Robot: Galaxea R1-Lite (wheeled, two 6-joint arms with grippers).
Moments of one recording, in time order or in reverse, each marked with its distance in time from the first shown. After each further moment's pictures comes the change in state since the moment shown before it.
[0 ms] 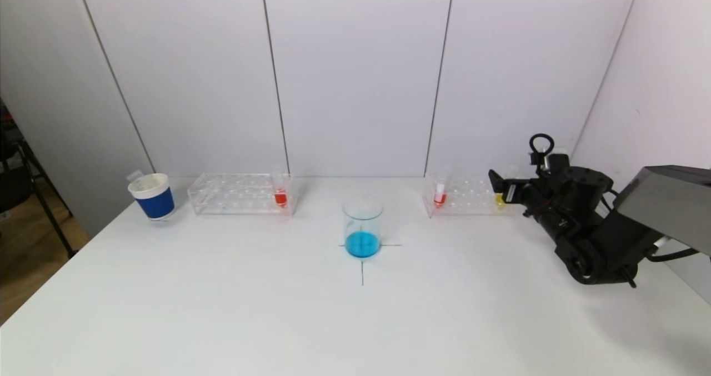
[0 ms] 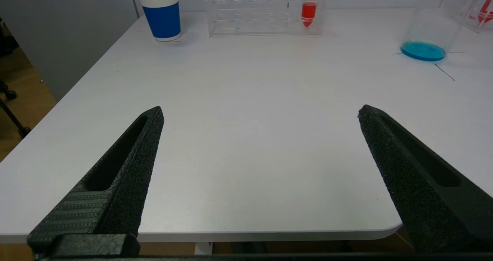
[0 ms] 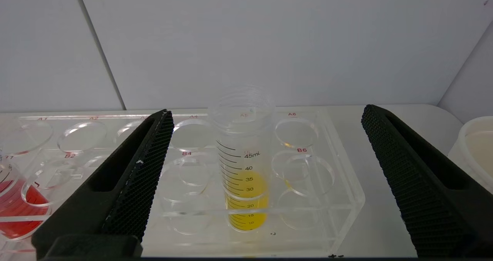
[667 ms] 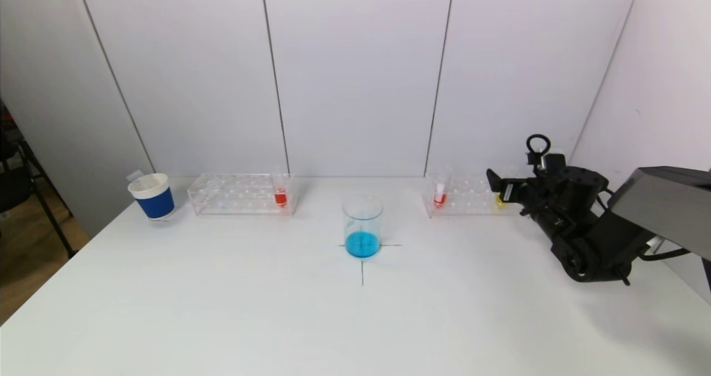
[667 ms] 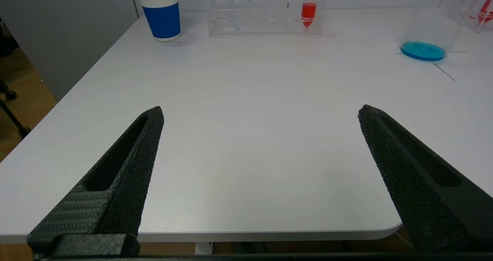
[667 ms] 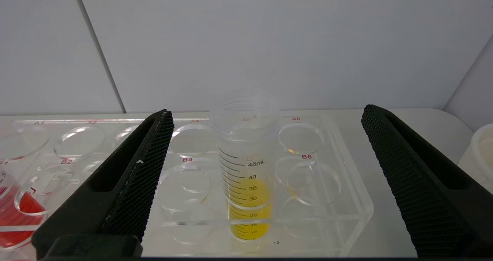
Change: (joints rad) left arm 0.000 0.000 0.000 0.000 0.000 0.000; right arm 0.001 0.026 -0.037 0.001 0.005 -0.001
